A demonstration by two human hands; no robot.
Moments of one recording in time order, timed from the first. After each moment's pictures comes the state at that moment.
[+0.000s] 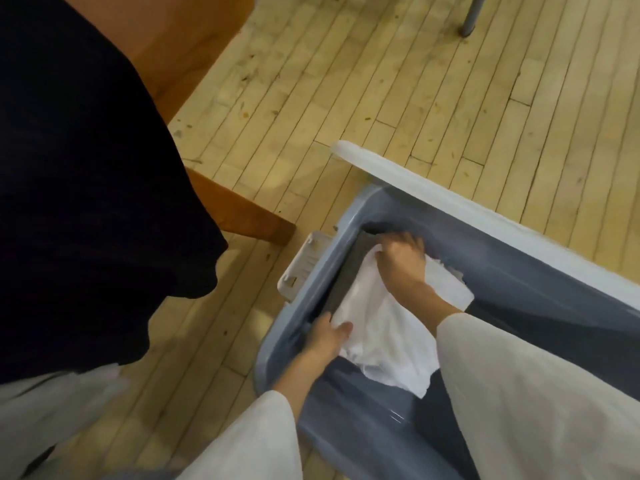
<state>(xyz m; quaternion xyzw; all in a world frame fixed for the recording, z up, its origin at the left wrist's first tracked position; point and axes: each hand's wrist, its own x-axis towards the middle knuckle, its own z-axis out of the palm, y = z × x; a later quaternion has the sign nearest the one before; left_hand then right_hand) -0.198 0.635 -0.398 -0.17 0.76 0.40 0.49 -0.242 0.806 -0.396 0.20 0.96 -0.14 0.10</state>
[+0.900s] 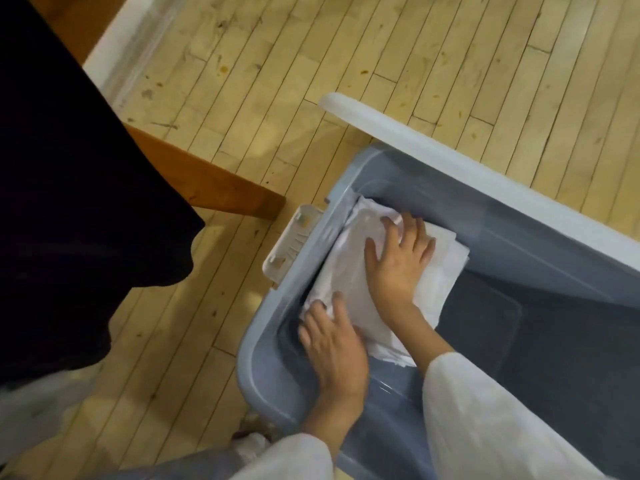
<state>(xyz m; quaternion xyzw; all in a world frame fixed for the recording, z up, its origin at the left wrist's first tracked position) -0.138 0.656 -0.386 0.06 0.96 0.10 0.26 -0.200 0.770 -0.436 0.31 0.93 -0.17 -0.06</state>
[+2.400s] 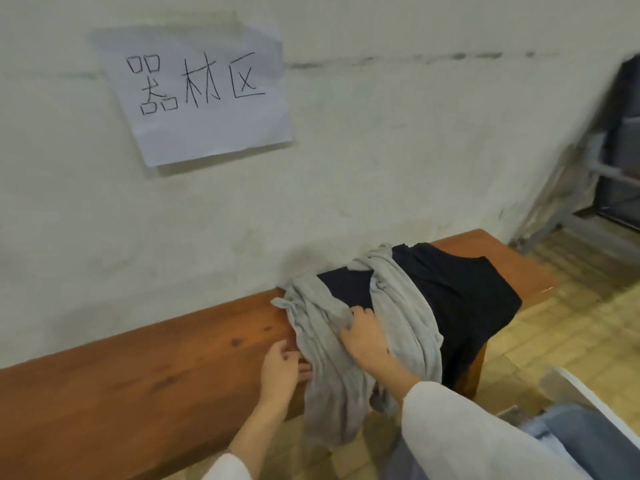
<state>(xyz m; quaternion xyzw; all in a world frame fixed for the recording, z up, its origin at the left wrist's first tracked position) -0.085 0.202 -0.070 -0.40 0.64 0.66 -0.02 -0.195 0.320 -0.076 -0.12 0.96 -0.25 0.11</state>
